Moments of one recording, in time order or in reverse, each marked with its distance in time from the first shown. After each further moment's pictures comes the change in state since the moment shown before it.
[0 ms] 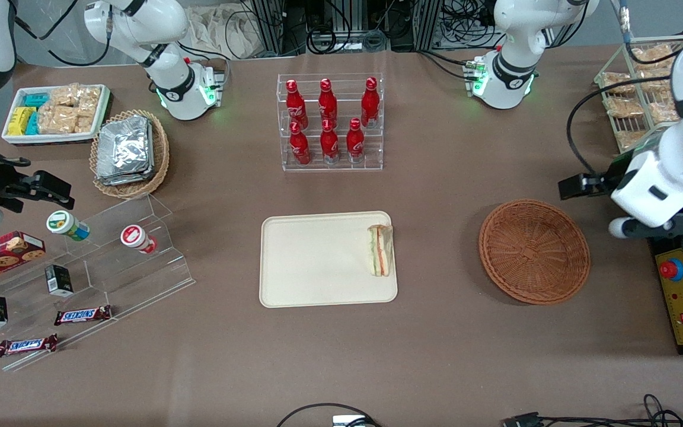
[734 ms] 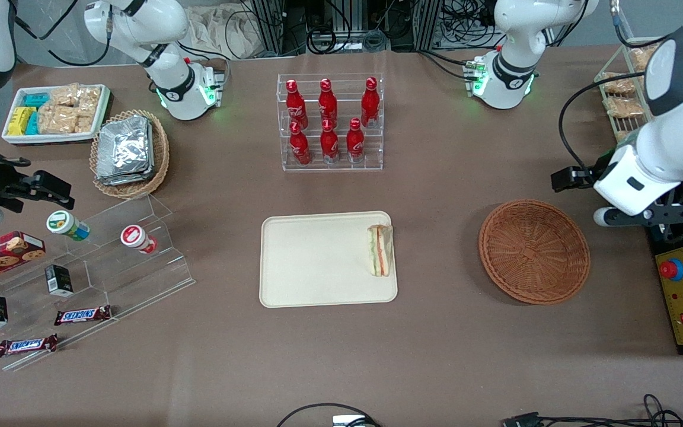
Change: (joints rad) arm 0.012 -0.136 0.004 -0.267 -0.001 0.162 0.034
